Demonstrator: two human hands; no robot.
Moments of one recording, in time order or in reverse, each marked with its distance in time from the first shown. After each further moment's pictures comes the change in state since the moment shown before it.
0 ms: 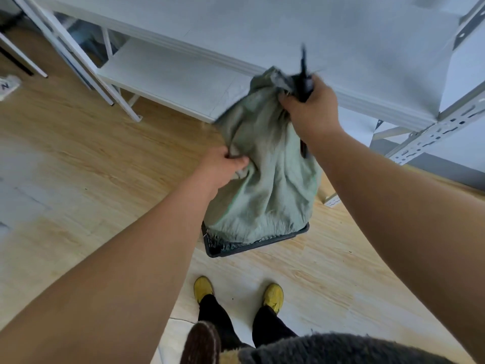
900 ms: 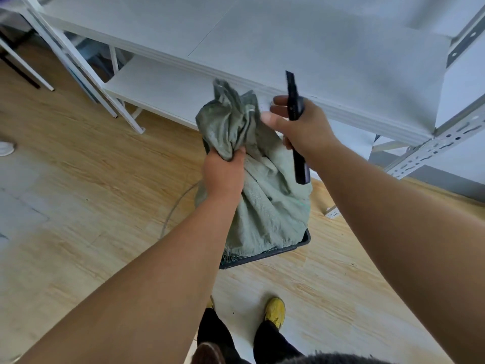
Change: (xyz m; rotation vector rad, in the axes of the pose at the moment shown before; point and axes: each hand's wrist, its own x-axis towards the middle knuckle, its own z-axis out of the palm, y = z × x) left_hand -0.002 0.010 0.023 -0.111 0.491 0.207; right_hand -0.003 -0.005 -0.001 0.166 -0.251 0.139
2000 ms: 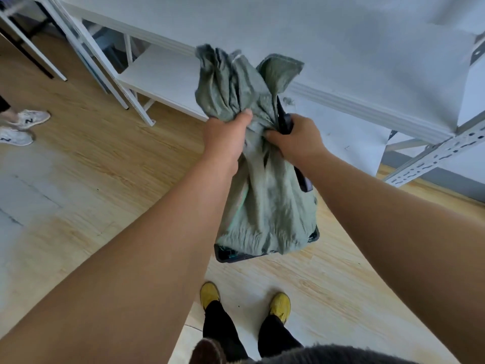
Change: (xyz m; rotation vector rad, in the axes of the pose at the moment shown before) left_hand 0.023 0.044 -0.040 -0.358 -0.107 -0.176; right_hand -0.013 0.012 0.053 -0.316 0.028 -0.084
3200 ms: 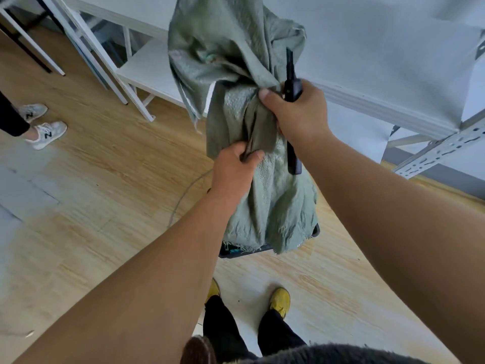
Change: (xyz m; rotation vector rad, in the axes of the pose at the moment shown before) left_hand -0.011 -0.066 -0.026 0.561 -0.201 0.215; right_hand 0.005 -0.026 0.004 0.199 0.182 -0.004
